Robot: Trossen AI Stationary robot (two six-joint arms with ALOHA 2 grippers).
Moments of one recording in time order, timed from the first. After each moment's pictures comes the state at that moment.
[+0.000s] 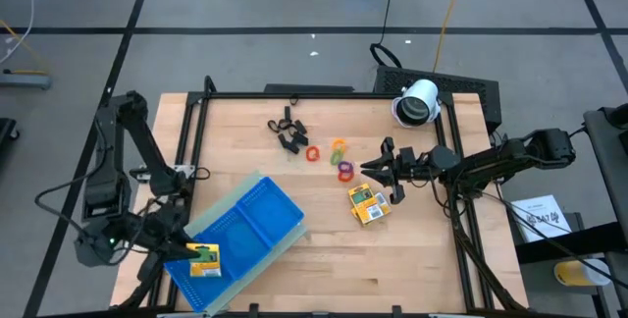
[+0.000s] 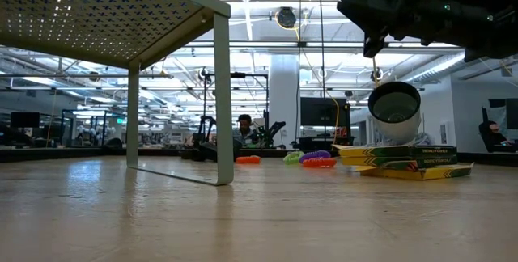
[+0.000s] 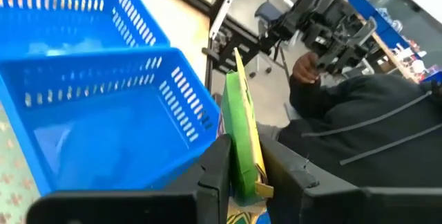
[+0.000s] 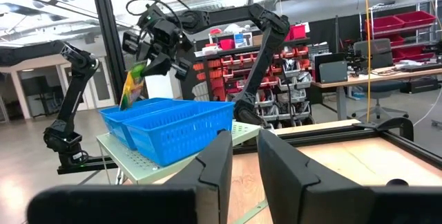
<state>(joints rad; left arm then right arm) -1.36 0.98 0.97 -0.62 -0.88 -1.27 -0.01 1.18 0.20 1.22 -0.08 0.17</state>
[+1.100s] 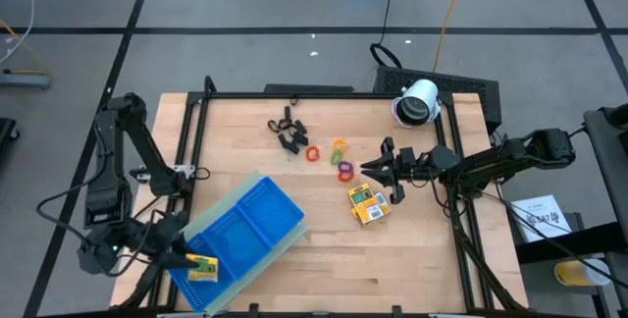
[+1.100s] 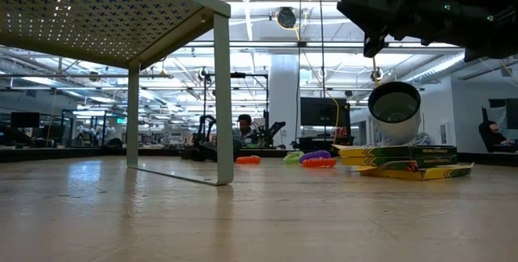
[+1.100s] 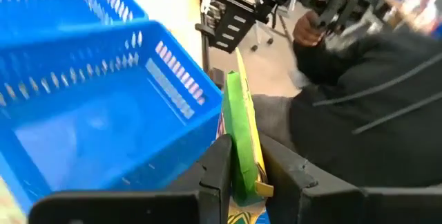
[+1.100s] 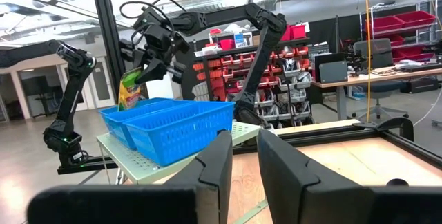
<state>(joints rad) -1.35 1.02 0.97 -0.60 -0.79 -1.19 -0.01 1.18 0.20 1.22 -0.08 0.17</state>
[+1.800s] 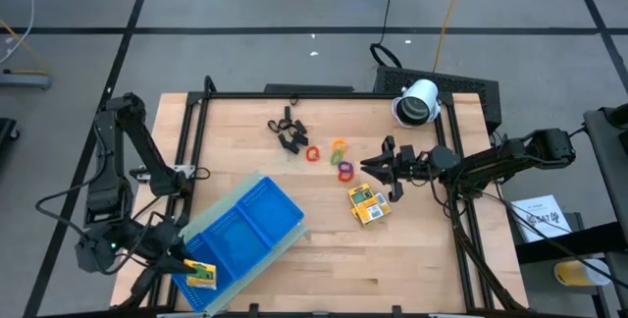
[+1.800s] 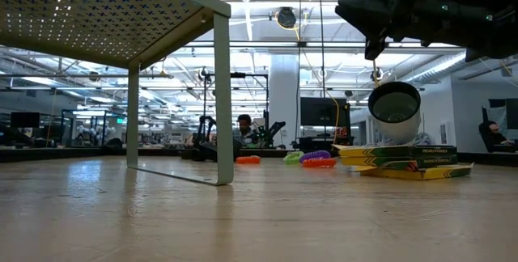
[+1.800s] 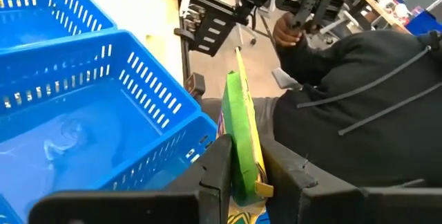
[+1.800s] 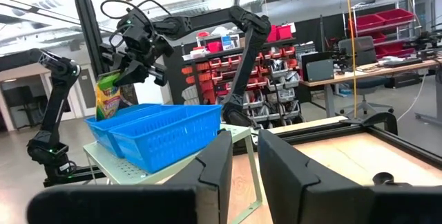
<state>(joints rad) -1.34 1.02 0.97 -0.51 -0.75 -1.03 -0.01 1.18 0.20 1.22 -0.02 0.20</state>
